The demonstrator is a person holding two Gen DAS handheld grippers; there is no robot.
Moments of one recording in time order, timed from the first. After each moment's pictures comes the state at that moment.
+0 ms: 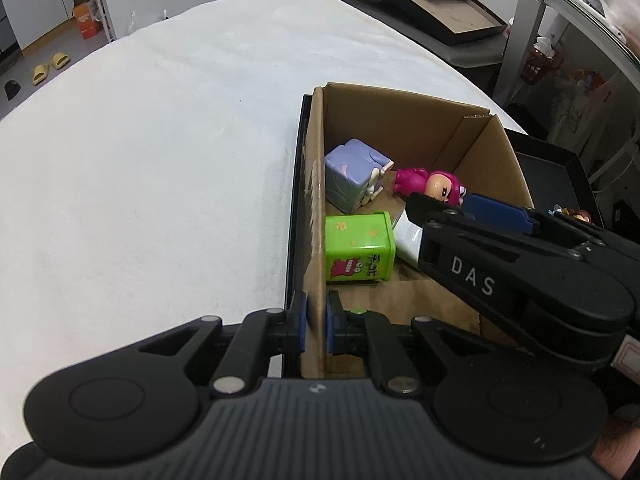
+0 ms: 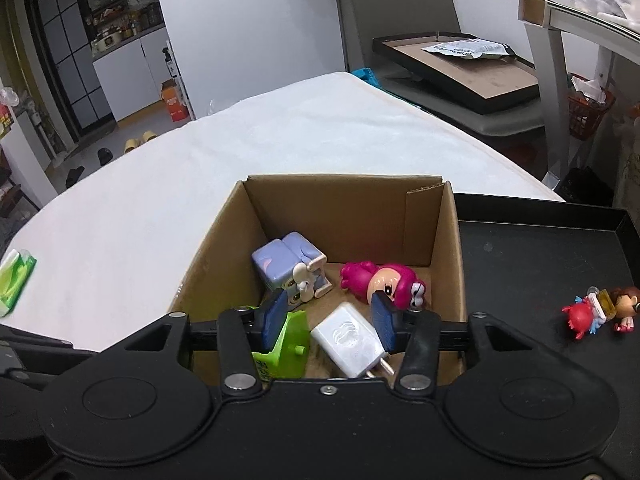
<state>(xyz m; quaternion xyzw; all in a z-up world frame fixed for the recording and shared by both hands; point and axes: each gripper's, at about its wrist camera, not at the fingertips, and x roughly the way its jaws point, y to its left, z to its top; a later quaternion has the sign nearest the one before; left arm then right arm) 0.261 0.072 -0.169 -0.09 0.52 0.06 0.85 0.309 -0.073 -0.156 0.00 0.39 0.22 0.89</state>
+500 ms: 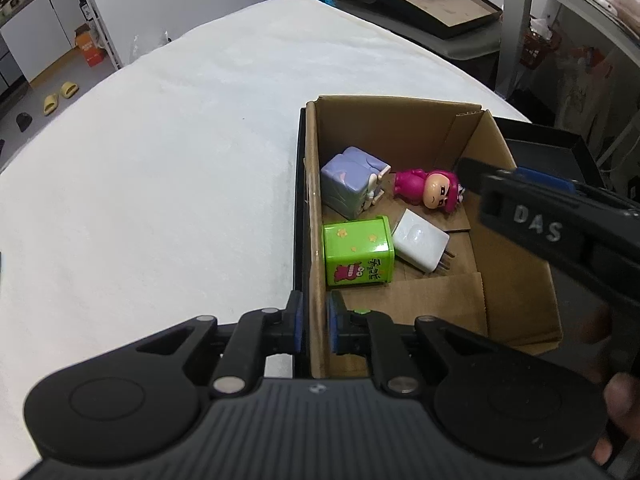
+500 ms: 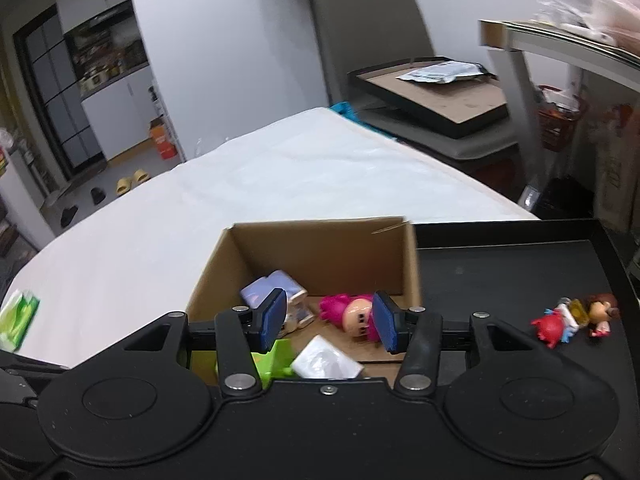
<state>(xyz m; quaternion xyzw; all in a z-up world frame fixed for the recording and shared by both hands) 0.266 0.053 -0.158 -0.03 0.52 0.08 0.85 0.310 -0.096 -0.134 0.04 0.36 0.19 0.91</state>
